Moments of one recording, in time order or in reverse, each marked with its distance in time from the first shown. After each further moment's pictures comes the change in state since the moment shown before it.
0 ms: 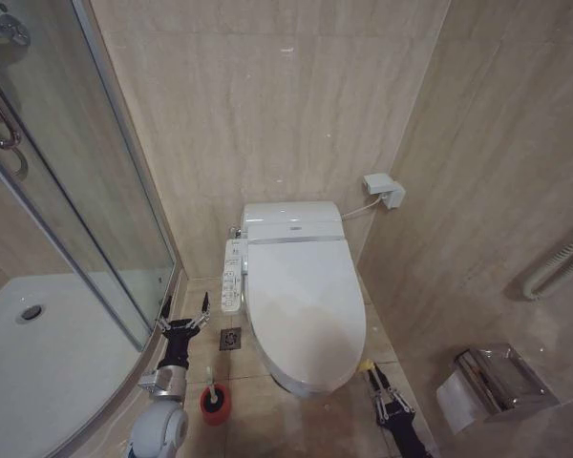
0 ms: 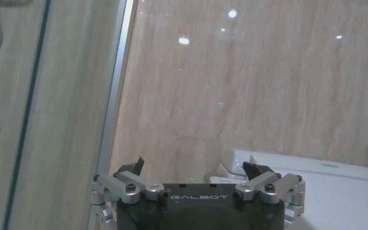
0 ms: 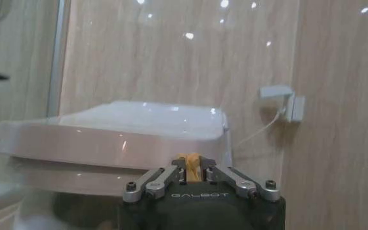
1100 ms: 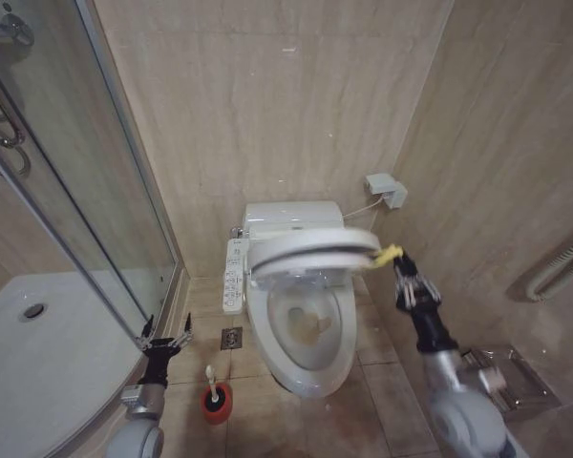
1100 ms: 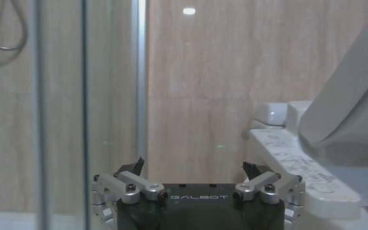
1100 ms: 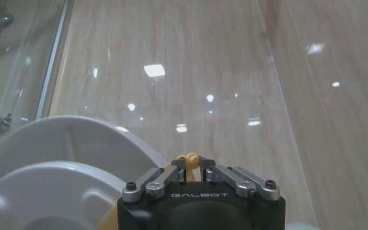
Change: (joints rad) left arm 0.057 0.063 -0.068 0.100 0.039 -0.011 0.000; right arm 0.299 -0.326 -0.040 0.399 0.413 -0.276 0.153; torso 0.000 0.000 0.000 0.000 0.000
